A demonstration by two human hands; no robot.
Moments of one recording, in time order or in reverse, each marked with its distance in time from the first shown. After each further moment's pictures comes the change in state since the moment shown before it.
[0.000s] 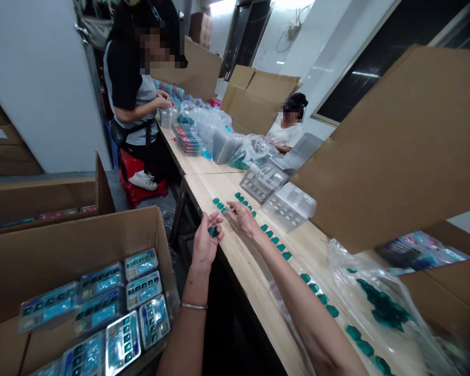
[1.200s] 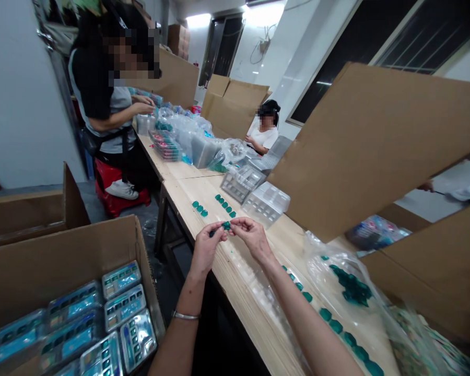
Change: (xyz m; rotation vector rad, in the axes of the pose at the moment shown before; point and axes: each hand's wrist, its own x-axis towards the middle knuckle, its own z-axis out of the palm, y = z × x) left_hand -0.023 -0.036 0.034 0.260 -0.247 0.079; right_hand -0.078 -0.014 -0.065 0.811 0.173 0.444
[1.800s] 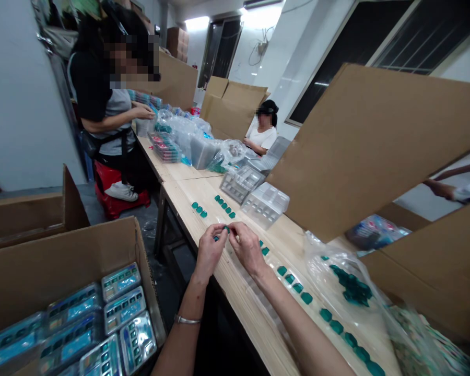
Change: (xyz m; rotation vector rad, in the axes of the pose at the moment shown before) left_hand 0.000 -0.005 0.004 0.469 0.071 0.195; right_hand -0.018 0.005 0.010 -0.808 0.034 -0.537
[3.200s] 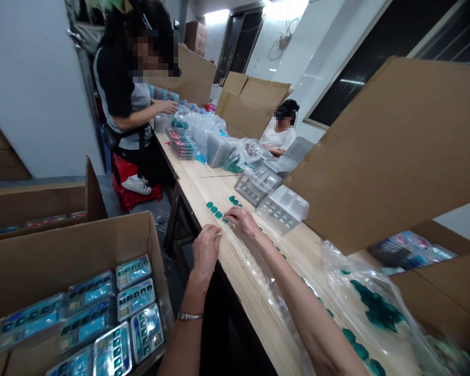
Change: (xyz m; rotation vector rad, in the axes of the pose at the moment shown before) left_hand 0.012 -0.009 -0.050 0.707 0.009 0.103; right_hand 0.083 0.051 0.069 0.127 -0.307 -0.109
